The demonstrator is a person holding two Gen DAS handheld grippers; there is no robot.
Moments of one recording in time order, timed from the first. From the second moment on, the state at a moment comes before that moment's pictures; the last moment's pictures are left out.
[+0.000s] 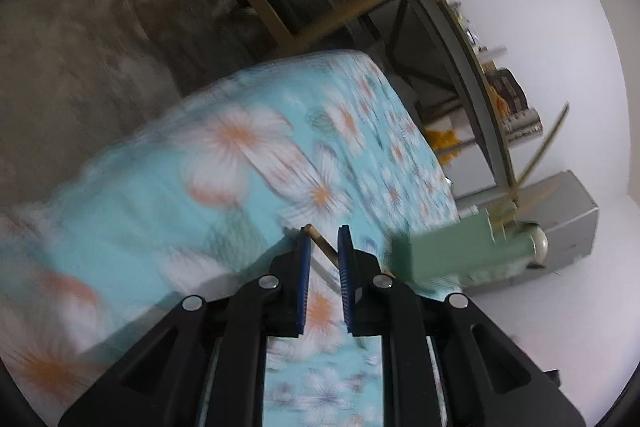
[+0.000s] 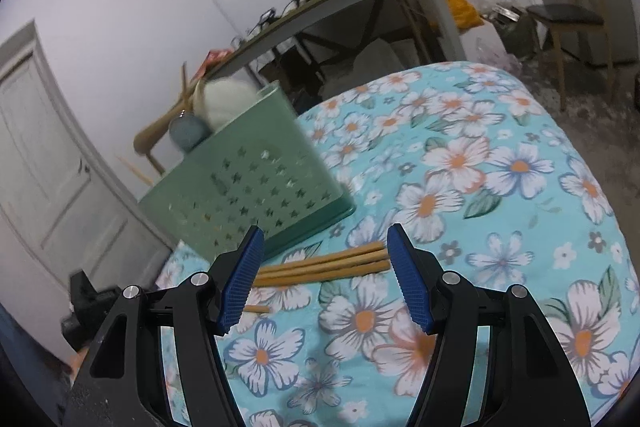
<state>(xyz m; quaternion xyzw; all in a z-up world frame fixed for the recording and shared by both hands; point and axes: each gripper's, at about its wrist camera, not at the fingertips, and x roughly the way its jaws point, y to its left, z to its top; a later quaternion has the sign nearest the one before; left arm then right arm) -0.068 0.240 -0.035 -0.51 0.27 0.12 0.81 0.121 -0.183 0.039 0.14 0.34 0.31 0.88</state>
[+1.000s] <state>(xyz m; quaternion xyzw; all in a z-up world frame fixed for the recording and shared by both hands) -0.137 0.335 -0.036 -0.50 0.25 0.16 0.81 0.080 -0.006 -0.005 -0.25 0.31 0.37 0.84</state>
